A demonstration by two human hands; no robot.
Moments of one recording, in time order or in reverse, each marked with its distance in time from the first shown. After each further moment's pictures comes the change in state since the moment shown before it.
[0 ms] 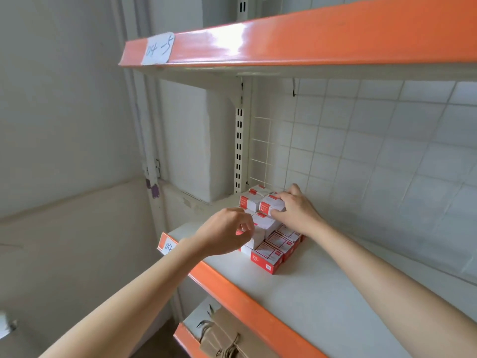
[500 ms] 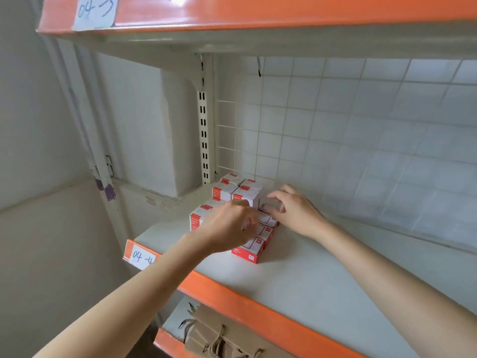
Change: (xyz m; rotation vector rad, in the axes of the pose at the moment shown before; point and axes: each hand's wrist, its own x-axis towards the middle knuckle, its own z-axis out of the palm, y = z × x) left_hand 0.029 0.013 0.024 0.012 -0.016 0.230; right_hand -0.036 0.028 -0.001 -0.004 0.050 0.061
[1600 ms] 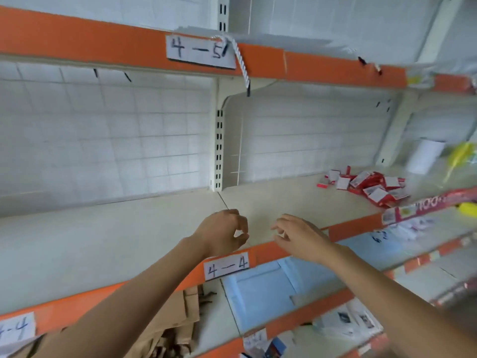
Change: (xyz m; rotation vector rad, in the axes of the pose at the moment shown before) left_hand 0.052 0.571 0.147 -0.245 -0.249 0.656; right_hand -0.576 0.207 -0.274 -0.389 0.124 0.687
